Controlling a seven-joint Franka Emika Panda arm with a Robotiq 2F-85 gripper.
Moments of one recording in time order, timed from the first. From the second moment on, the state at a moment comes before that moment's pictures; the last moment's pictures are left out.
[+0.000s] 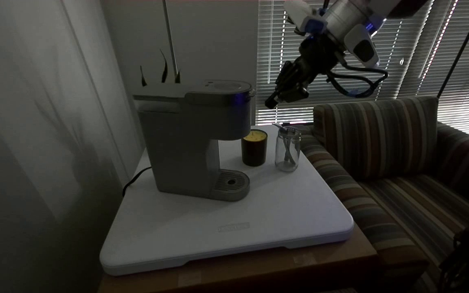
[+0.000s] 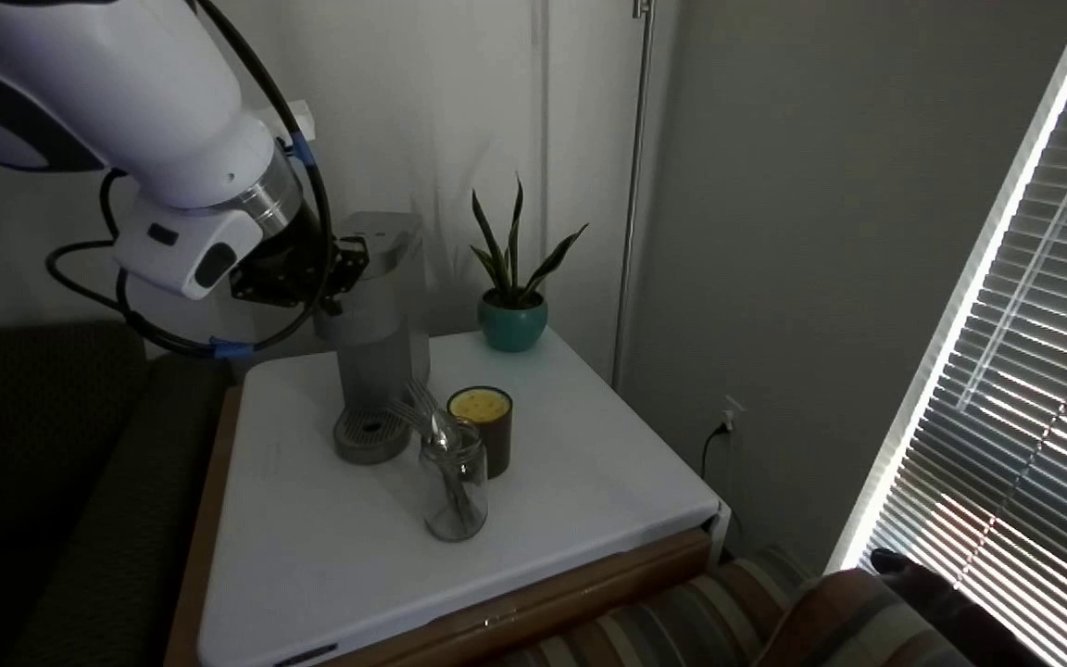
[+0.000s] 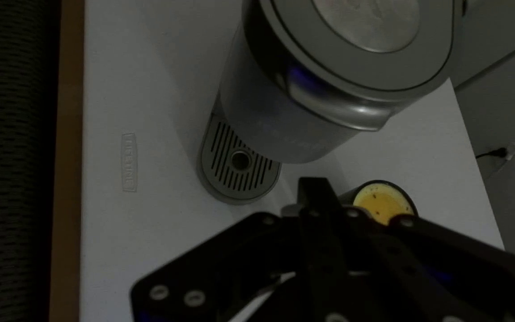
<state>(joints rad) 0.06 0.19 0.16 -2.28 1.46 2.97 0.99</state>
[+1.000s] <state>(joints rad) 0.06 0.25 0.17 -2.19 1.46 2.97 0.96</state>
